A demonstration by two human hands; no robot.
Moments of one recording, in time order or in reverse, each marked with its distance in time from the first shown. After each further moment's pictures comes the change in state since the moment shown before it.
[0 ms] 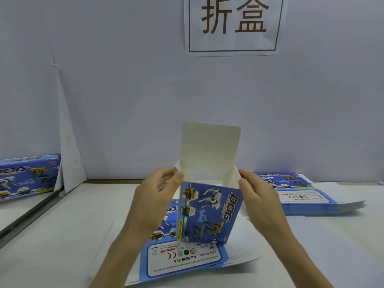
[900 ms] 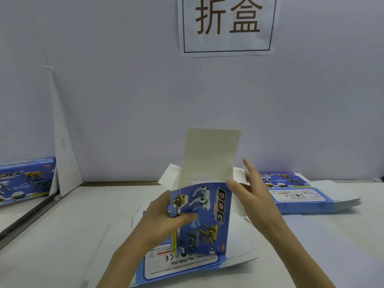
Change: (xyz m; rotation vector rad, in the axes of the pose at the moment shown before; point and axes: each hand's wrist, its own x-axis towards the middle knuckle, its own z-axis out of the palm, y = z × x) left_hand 0.000 -0.053 0.023 -0.020 -0.311 -0.060; right_hand 0.010 0.018 -0.001 0.229 -0.053 0.171
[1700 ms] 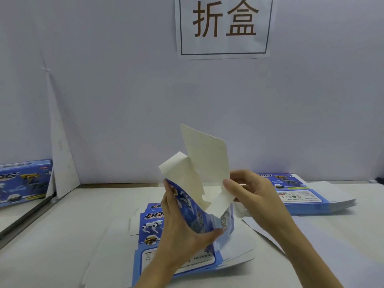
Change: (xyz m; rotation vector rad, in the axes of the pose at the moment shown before) left_hand -0.003 0.005 0.061 0.048 0.259 0.027; right_hand -0.003 -0.021 -0.014 -0.108 -0.100 -0.168
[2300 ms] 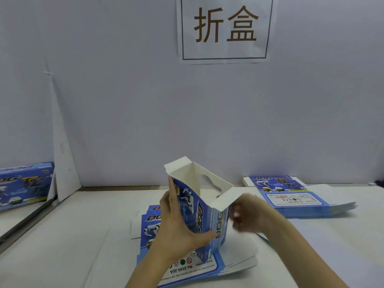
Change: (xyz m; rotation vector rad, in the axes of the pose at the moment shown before) left_hand 0.006 -0.011 -0.018 0.097 -0.055 0.031; right_hand 0.033 0.049 0.005 0.517 -0.056 0.960
